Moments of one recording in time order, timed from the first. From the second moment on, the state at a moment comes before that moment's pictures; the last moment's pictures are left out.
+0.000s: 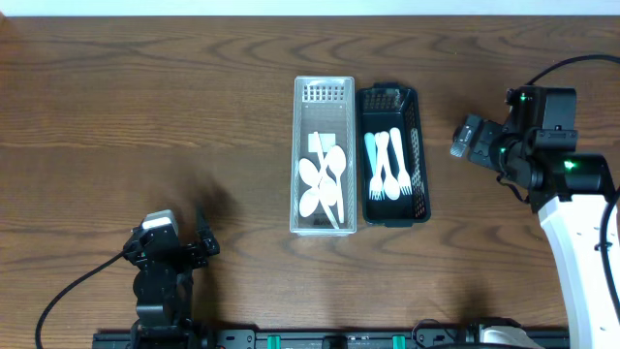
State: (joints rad) left arm -0.01 0.01 0.13 -0.45 -0.19 -0.11; right arm -0.01 1.28 1.17 -0.85 -0.03 0.35
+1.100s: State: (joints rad) left arm -0.01 0.01 0.13 -0.45 -0.19 -0.11; right arm -0.01 0.18 0.34 -0.58 0.07 -0.04
